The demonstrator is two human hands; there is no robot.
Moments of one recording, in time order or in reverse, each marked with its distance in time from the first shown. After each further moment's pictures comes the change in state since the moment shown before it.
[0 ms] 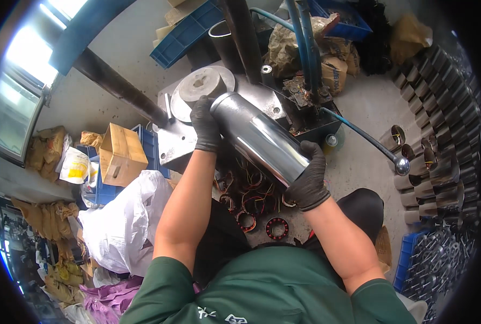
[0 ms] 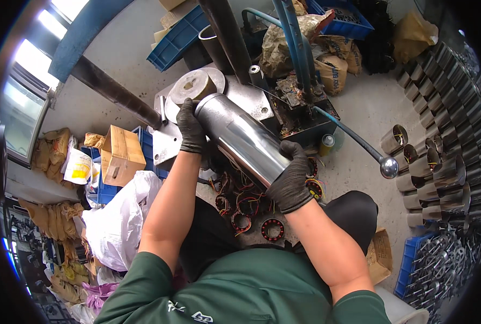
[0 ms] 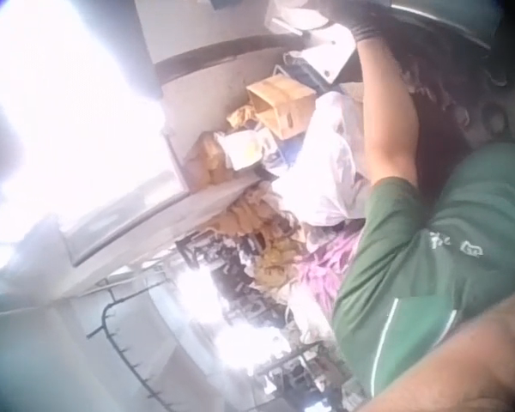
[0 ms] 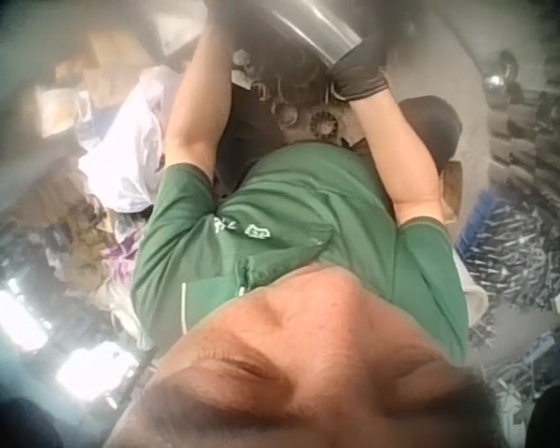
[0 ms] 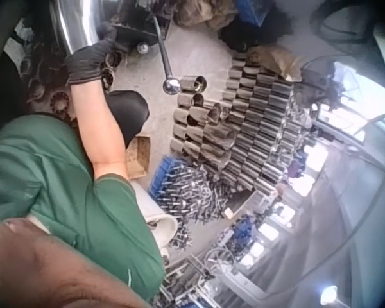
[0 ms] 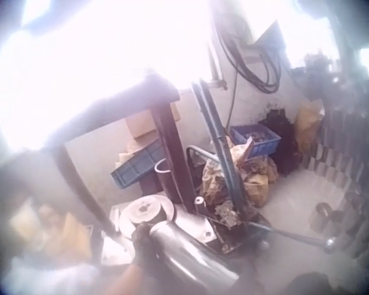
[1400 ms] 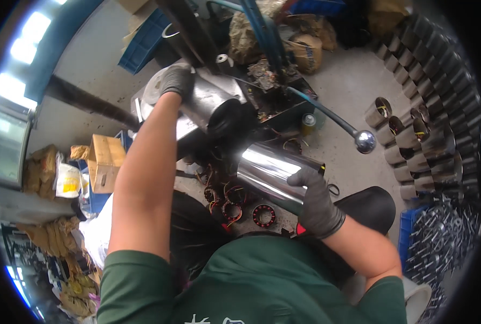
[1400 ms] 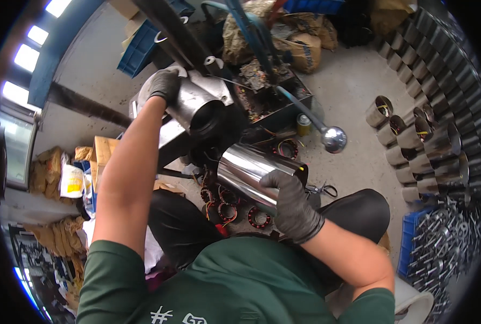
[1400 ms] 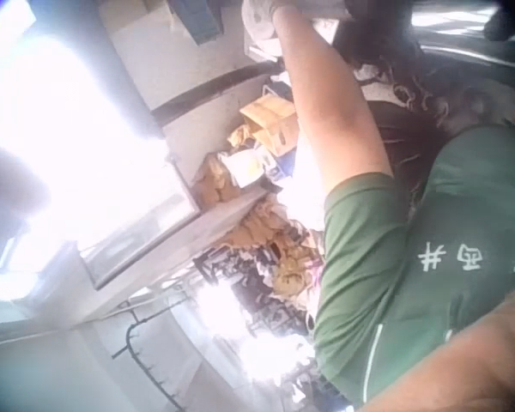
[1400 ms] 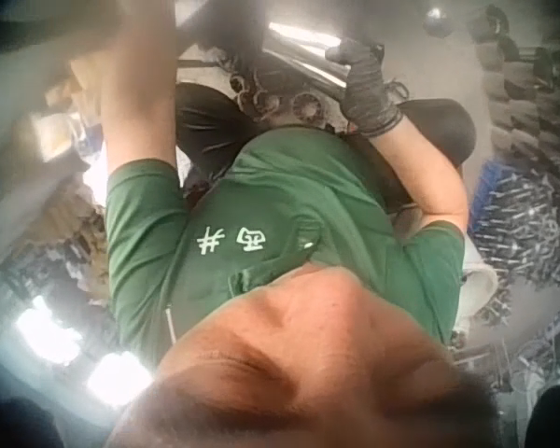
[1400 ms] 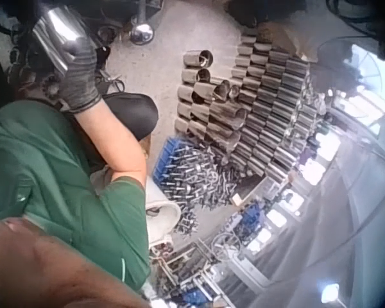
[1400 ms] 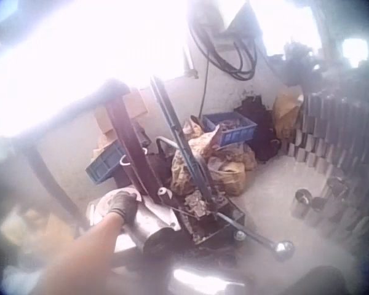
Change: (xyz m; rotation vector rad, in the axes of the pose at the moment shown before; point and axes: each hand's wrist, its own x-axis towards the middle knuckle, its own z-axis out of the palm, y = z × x) left_hand 0.048 0.051 0.119 1.909 -0.301 0.205; right_hand -0.117 -0.055 -0.058 -0.751 -0.061 -0.092
